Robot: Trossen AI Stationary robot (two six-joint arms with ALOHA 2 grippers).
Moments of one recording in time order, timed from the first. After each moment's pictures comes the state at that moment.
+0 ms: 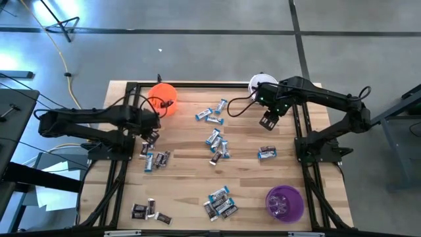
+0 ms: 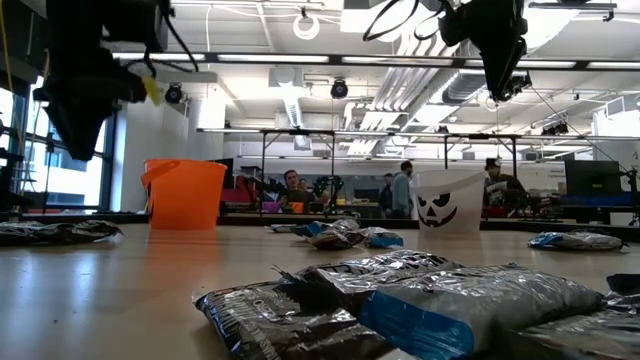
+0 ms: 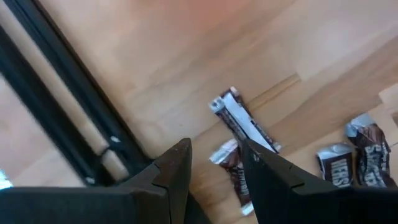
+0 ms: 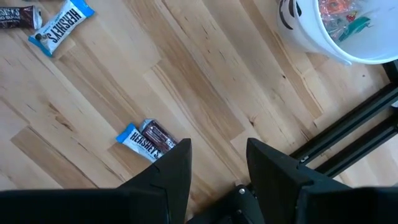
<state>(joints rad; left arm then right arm) 0.17 1.01 0.75 -1.27 -0.23 -0.78 -0.29 1.39 1.46 -1.53 0.11 0.34</state>
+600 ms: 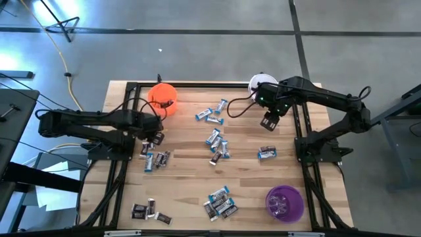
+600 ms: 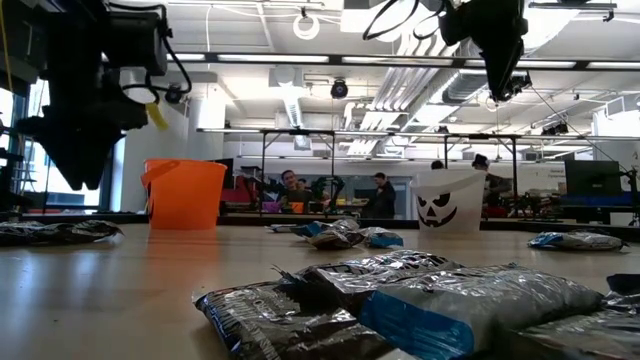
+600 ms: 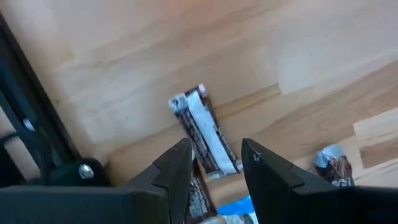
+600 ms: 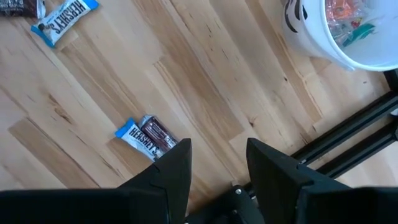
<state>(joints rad) 0.17 1.01 0.60 -1.04 -0.13 -1.00 -0.29 1.39 1.46 -1.53 0.10 0.29</state>
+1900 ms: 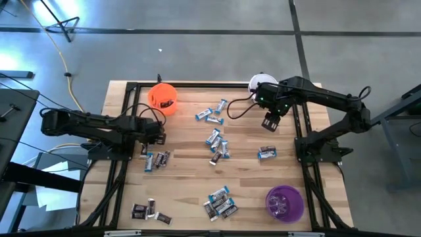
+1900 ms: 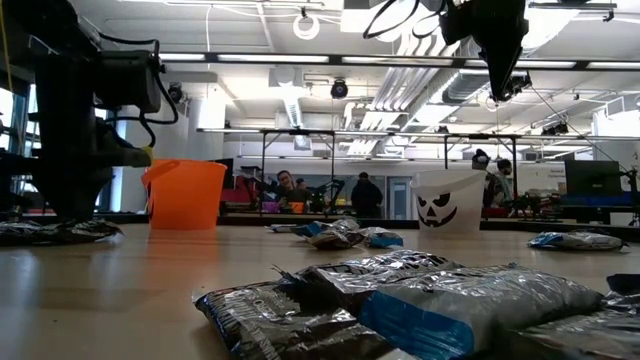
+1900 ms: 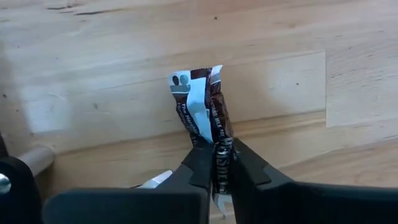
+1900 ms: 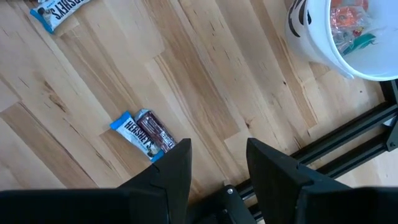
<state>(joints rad) 0.17 1.09 0.38 -0.76 -0.12 -1.25 -0.29 1.39 1.46 -1.54 0.09 0.22</state>
